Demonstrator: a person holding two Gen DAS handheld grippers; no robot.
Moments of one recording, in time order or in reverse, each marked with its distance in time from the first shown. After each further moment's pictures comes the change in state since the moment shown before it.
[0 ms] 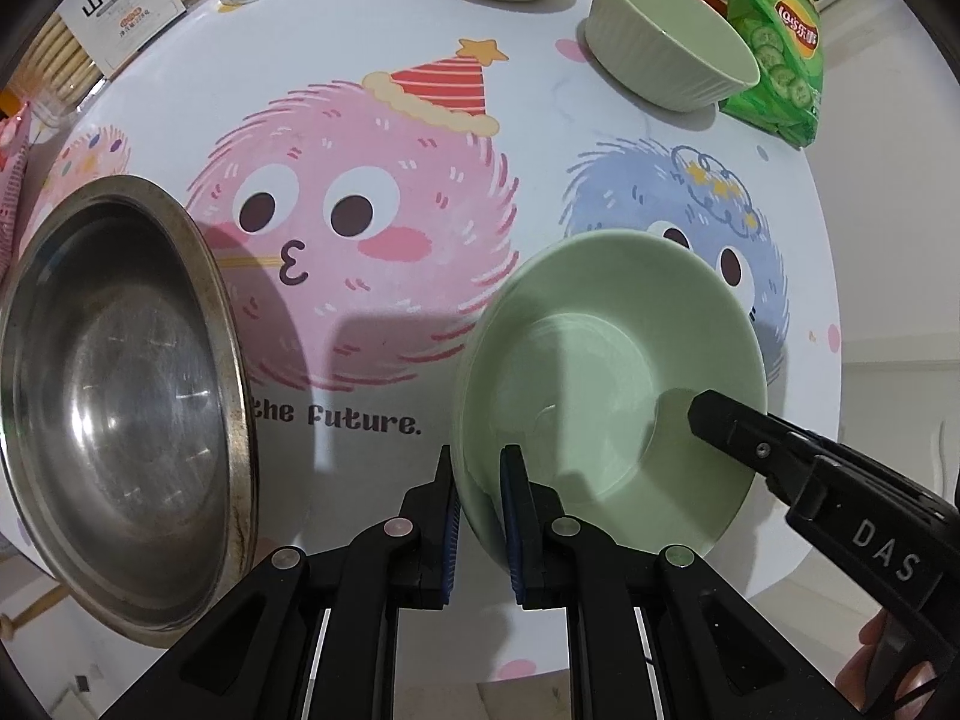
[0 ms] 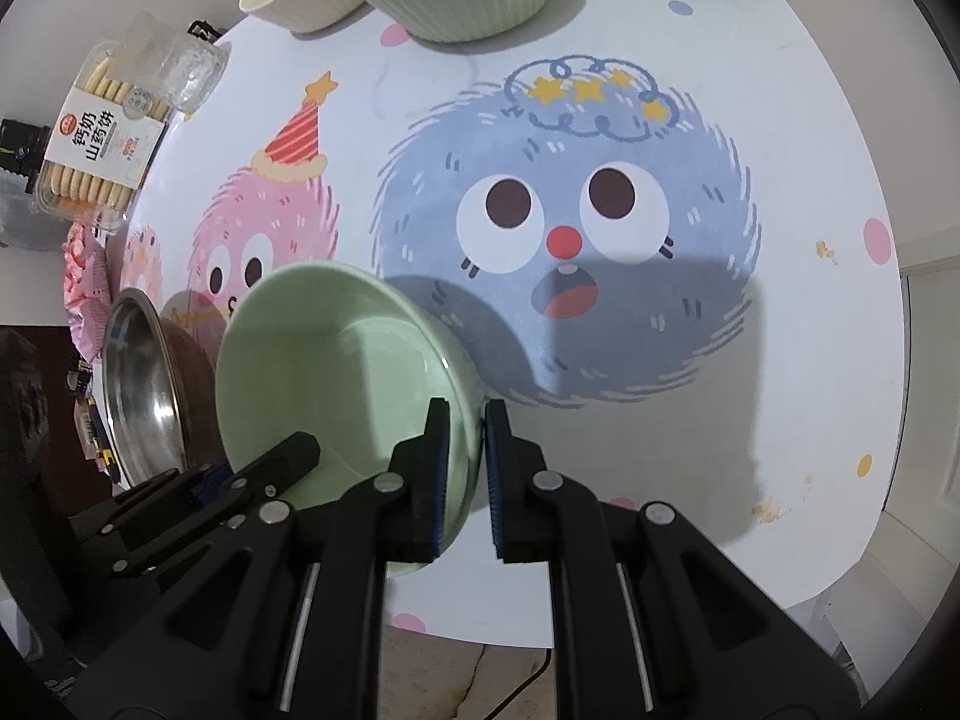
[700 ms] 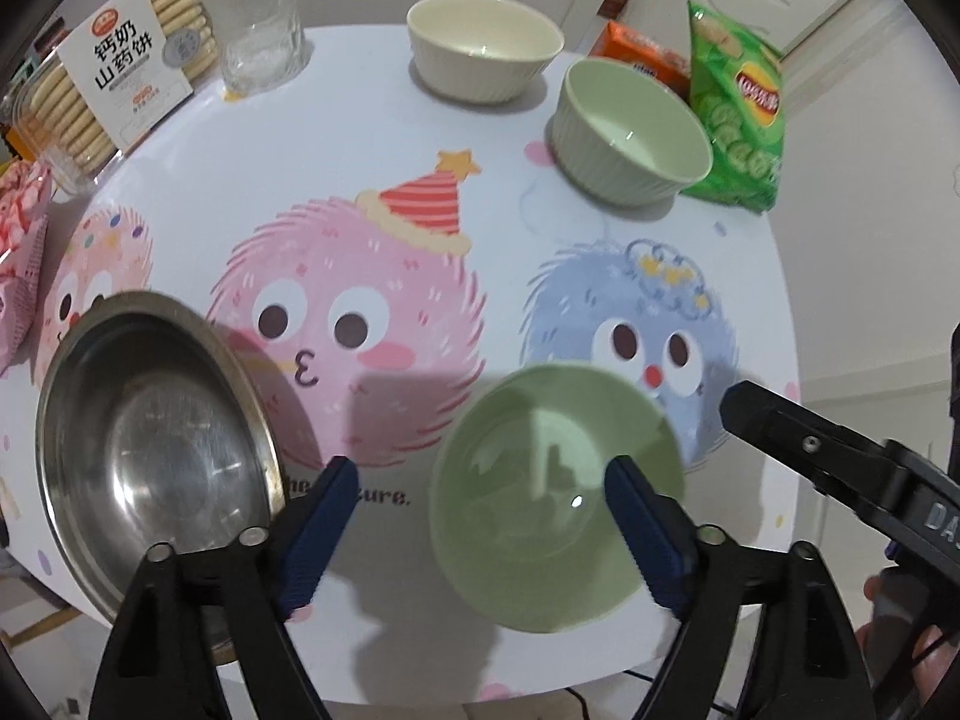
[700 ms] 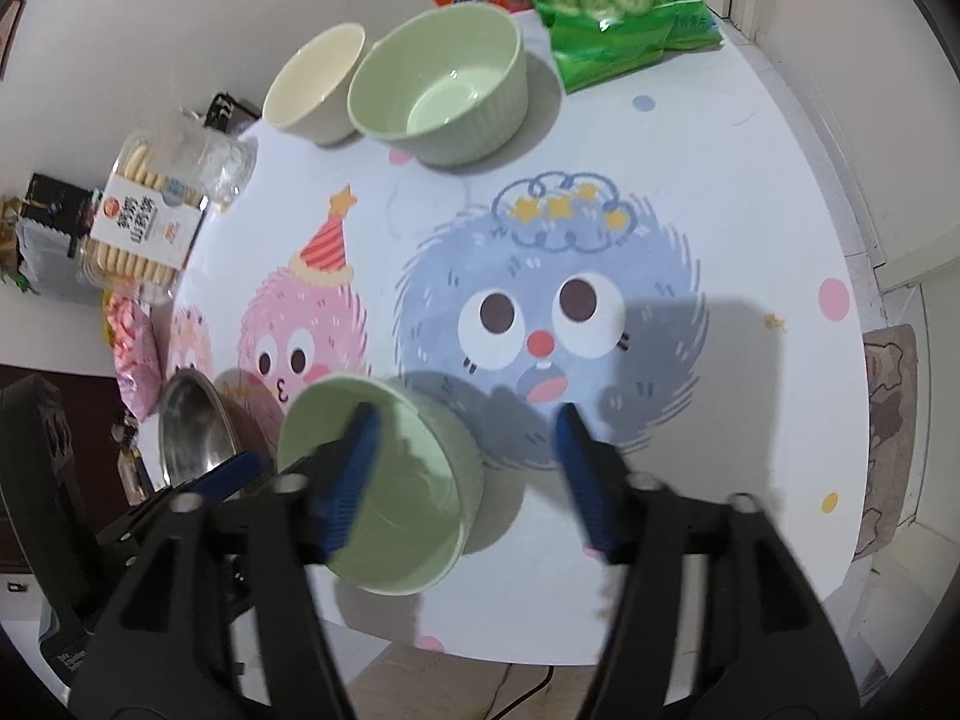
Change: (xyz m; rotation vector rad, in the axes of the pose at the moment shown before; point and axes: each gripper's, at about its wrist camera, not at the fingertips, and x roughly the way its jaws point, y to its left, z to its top) left arm -0.046 -0.007 0.021 0.014 -0.132 -0.025; right arm -0.051 -0.023 0.020 0.057 -0.143 0.090
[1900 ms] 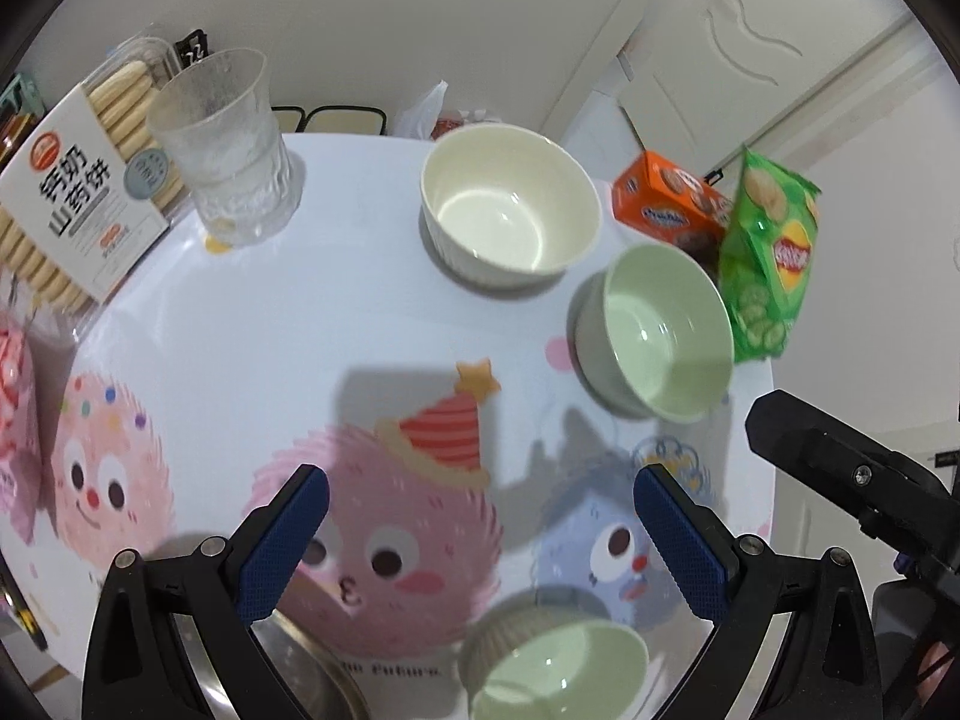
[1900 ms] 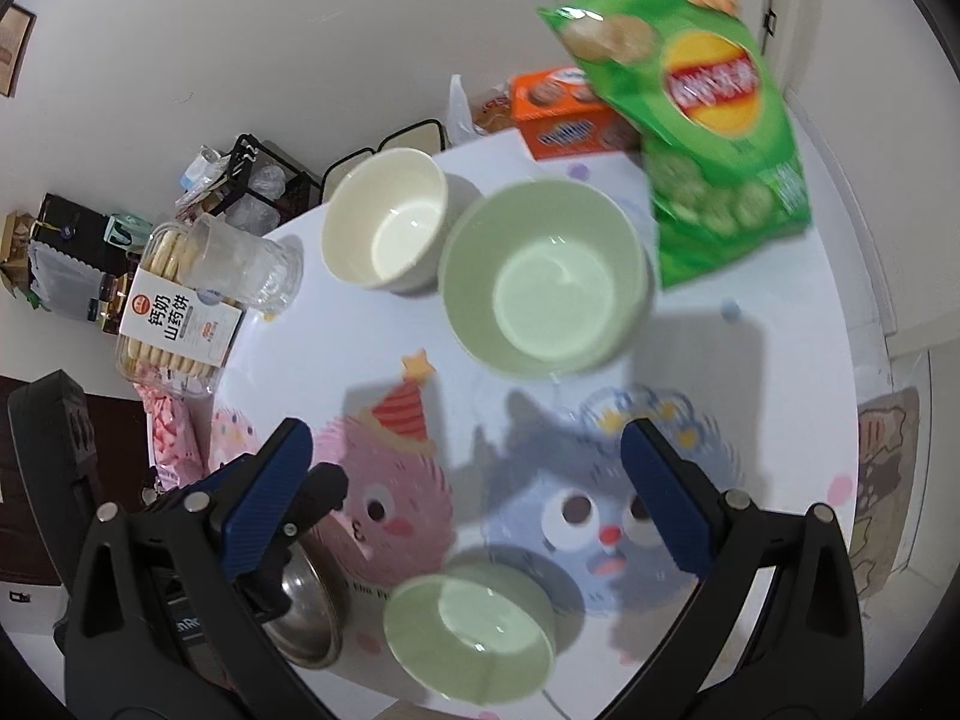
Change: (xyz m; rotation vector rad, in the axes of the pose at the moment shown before) left arm -0.007 0.019 0.131 -0.031 -0.048 -0.040; right arm -0.002 0.071 0.118 -0.070 -0.045 0.009
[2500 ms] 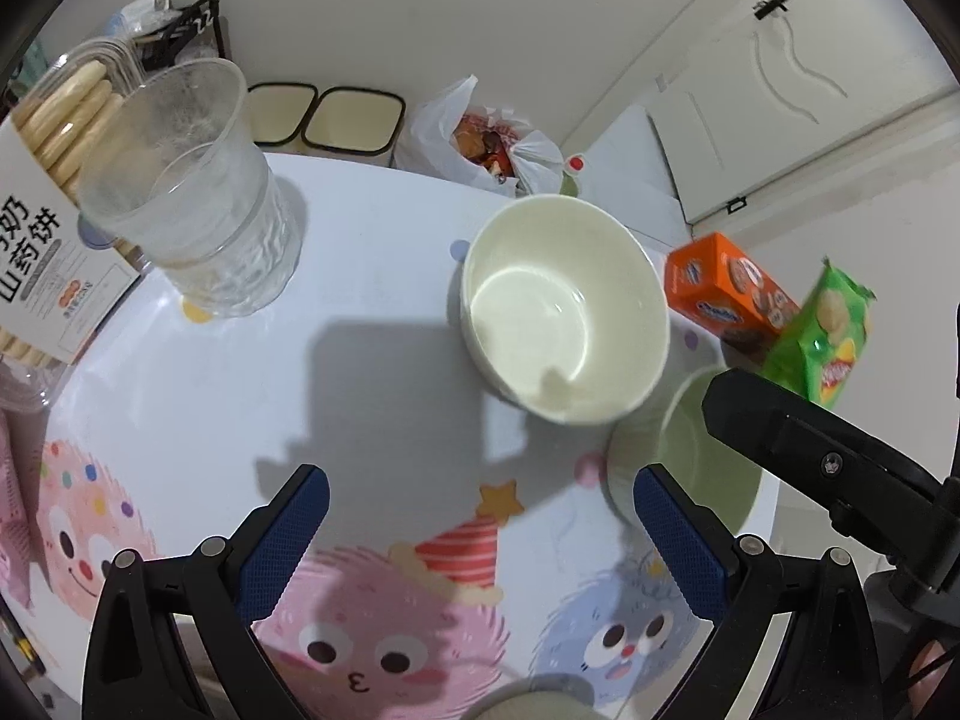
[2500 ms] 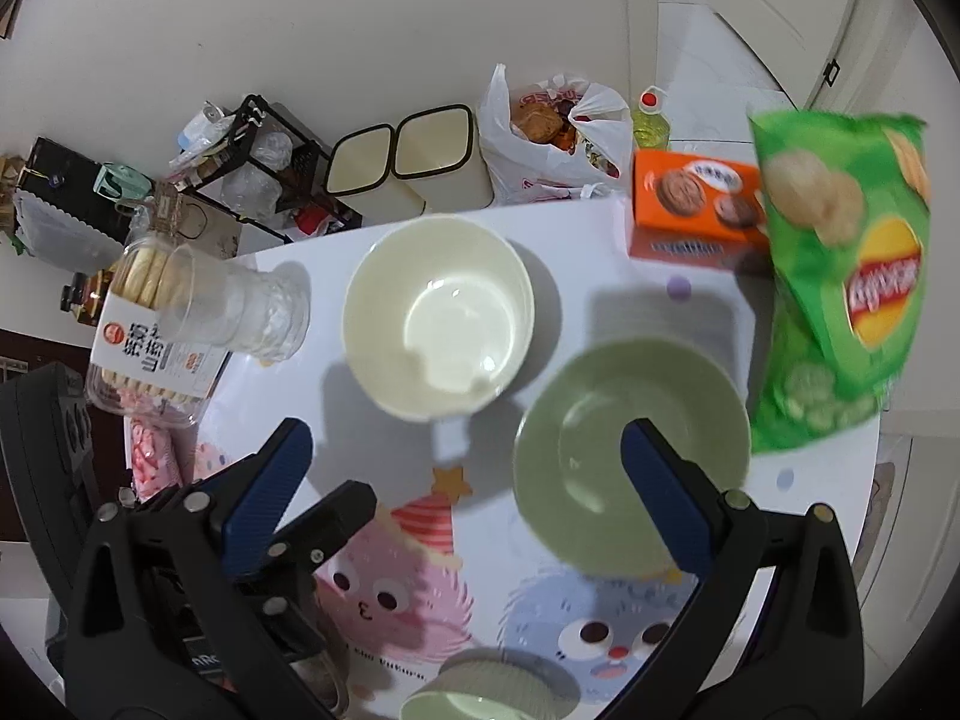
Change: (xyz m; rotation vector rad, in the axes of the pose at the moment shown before) left arm 0.036 0.027 0.075 -0.106 0.056 -0.029; right arm 0.062 0.042 0.091 -0.127 0.088 -0.039
